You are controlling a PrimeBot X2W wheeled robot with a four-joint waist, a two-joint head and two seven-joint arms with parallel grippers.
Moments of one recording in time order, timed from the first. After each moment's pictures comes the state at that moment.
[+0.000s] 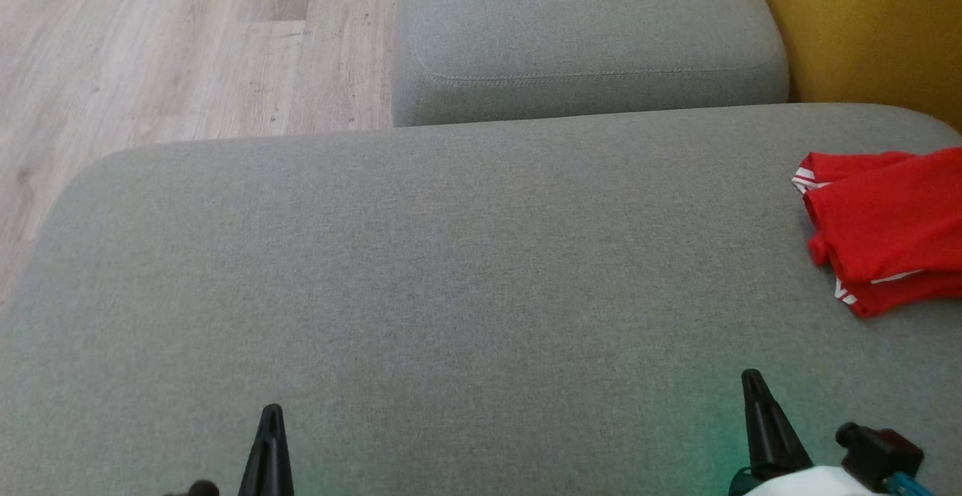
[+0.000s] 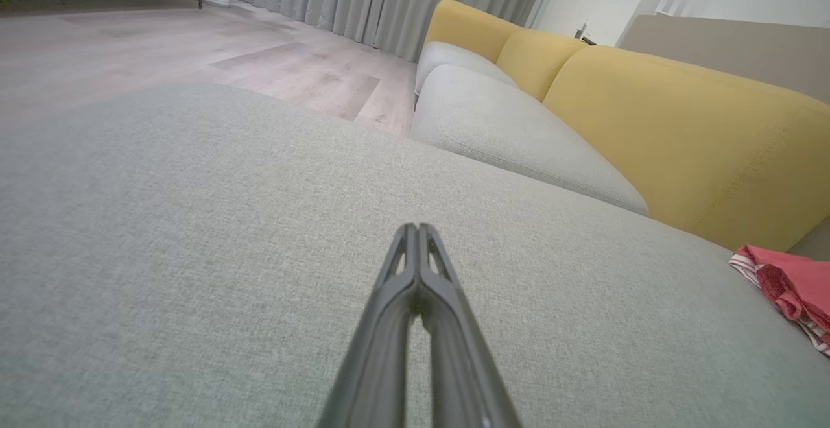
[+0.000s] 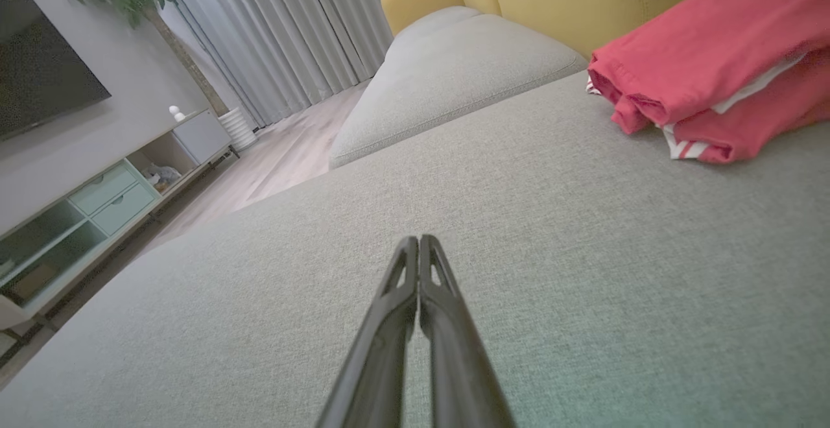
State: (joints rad) left arm 0.22 0.06 -0.16 0.17 -0.43 0.00 -0.20; right arm 0.17 -0.05 0.09 0.28 0.42 0.13 -0.20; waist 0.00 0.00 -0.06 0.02
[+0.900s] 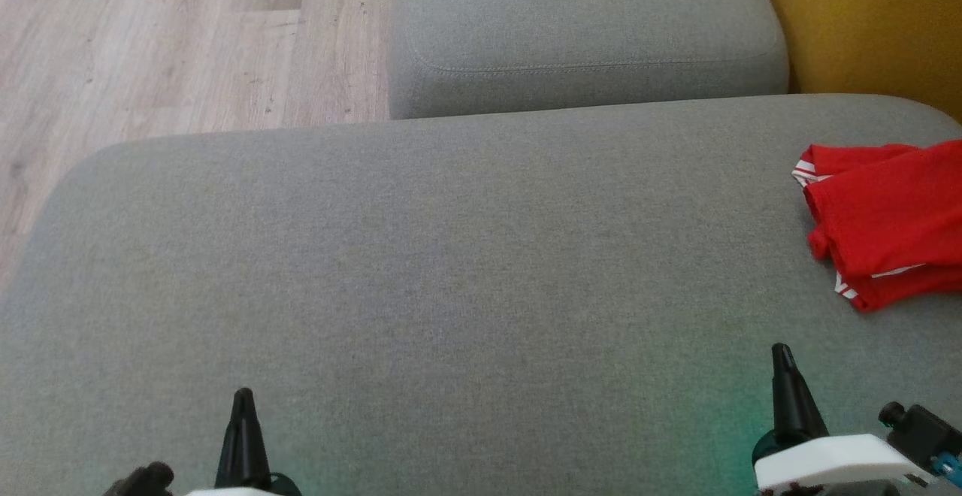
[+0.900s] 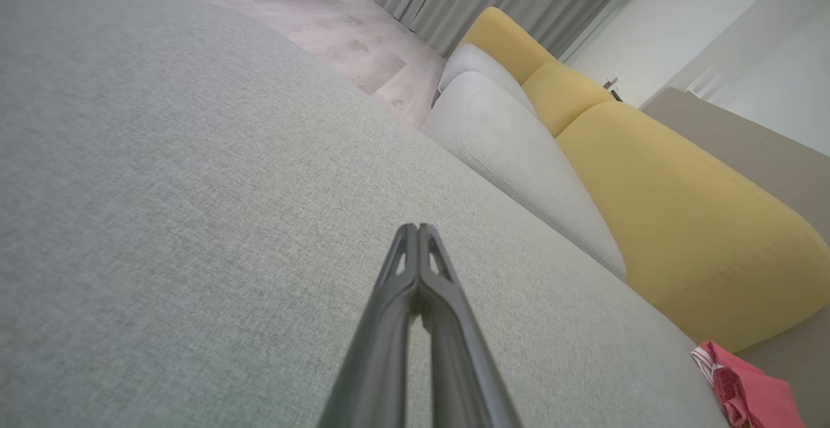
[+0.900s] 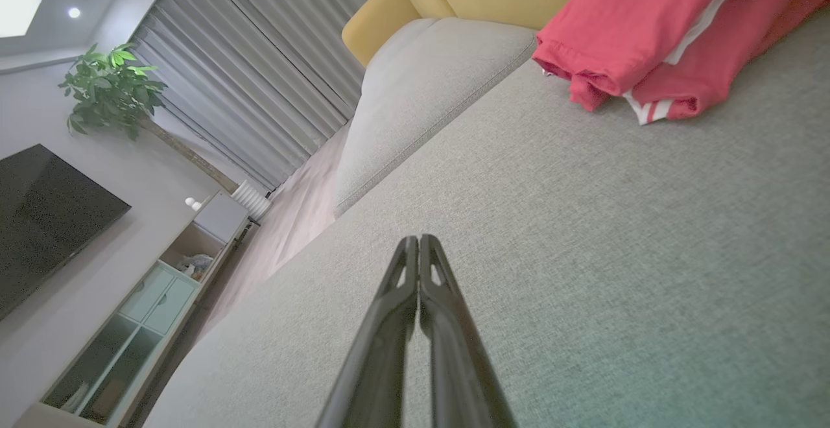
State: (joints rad) left arm 0.16 0.06 -0.12 0.19 -0.74 -0.03 -0.14; right arm 0.11 -0.06 0.05 0.28 0.73 0.13 -0.14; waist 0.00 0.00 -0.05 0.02
